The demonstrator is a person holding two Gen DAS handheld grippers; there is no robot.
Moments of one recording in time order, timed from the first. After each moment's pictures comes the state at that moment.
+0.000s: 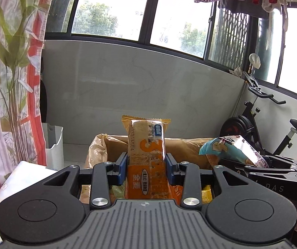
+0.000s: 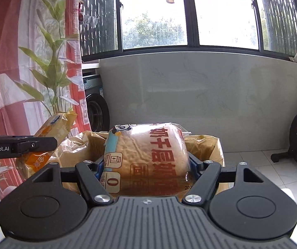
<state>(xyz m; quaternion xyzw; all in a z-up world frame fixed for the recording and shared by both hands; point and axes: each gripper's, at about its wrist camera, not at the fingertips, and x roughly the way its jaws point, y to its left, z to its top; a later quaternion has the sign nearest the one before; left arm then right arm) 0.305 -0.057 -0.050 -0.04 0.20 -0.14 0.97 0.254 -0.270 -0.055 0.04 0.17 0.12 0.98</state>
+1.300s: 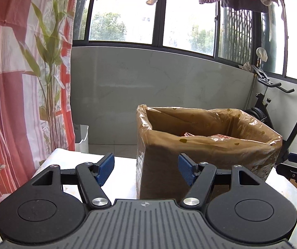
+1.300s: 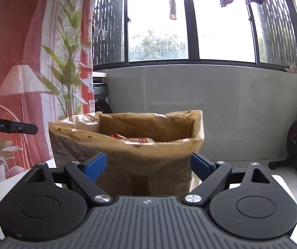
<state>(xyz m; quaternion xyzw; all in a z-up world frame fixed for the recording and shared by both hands) 0.196 0.012 -0.094 -0.01 0.18 -0.10 0.98 0.135 -0.298 -0.125 0.03 0.11 0.12 0.99</state>
